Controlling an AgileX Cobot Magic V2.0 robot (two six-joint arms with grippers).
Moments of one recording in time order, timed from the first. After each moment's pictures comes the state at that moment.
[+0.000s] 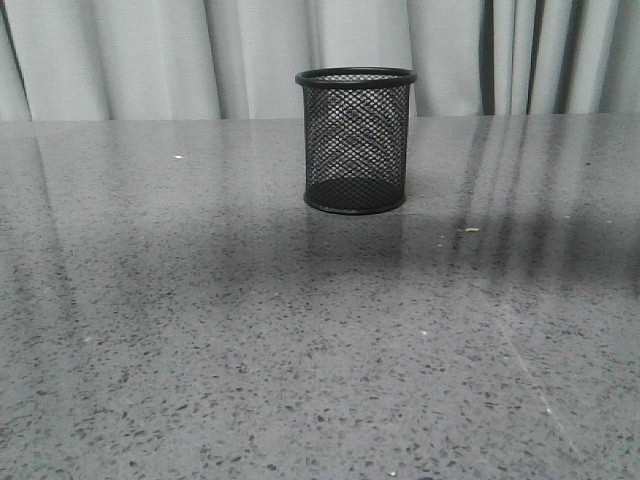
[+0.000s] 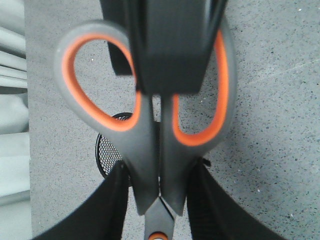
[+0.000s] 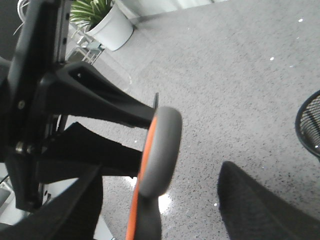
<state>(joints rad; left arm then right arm) -0.68 1.47 -1.70 -0.27 1.16 1.25 0.25 1.15 -1.08 1.21 0.81 -0.66</state>
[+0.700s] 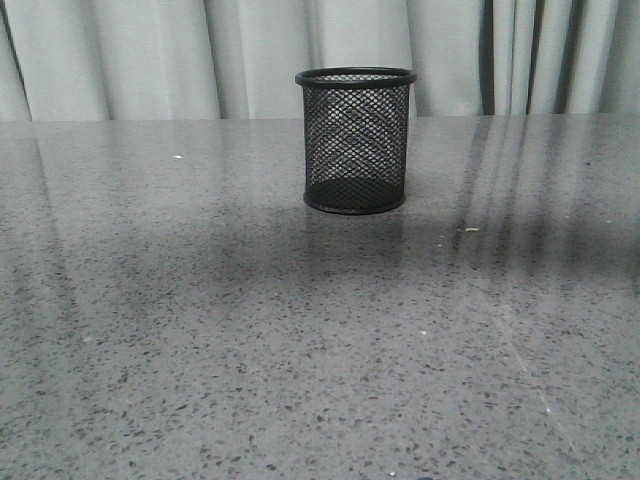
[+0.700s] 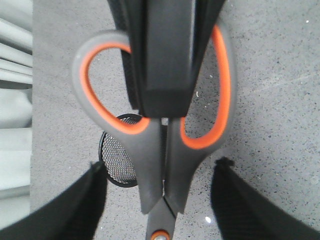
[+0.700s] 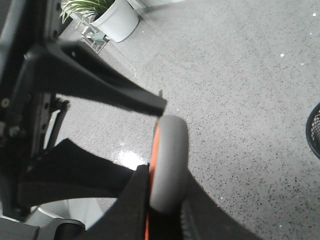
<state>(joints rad) -0.68 1.45 -1.71 -0.27 1.14 1.19 0.26 1.18 -1.10 1.22 0.82 -0.70</state>
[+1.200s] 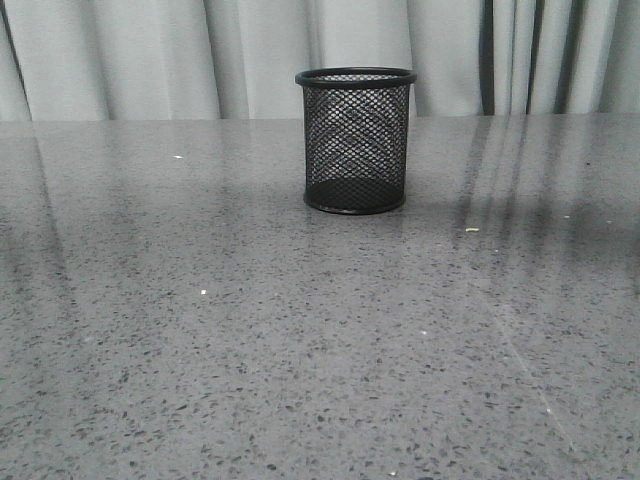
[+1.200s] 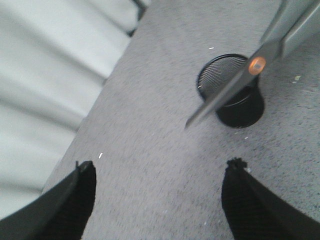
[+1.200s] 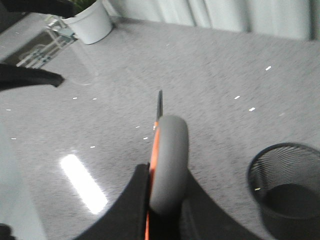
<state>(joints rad) -0.31 1.28 -1.71 -0.31 1.16 0.90 0.26 1.18 -1.26 0.96 0.79 -0.68</state>
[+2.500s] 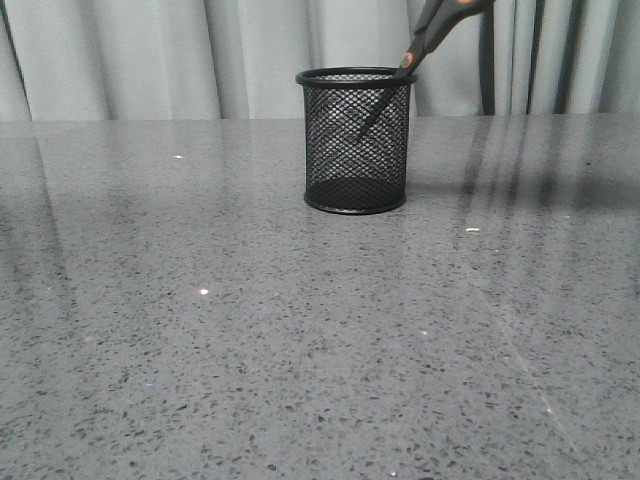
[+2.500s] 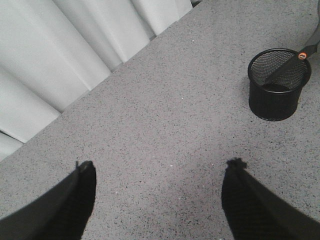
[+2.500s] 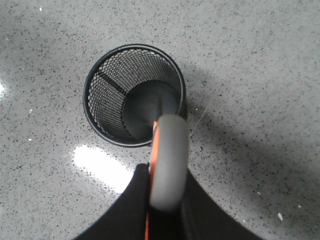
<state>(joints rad) -0.04 1.19 -1.71 -0.36 1.26 0.70 0.27 1.58 -1.68 0.31 1.17 -0.28</state>
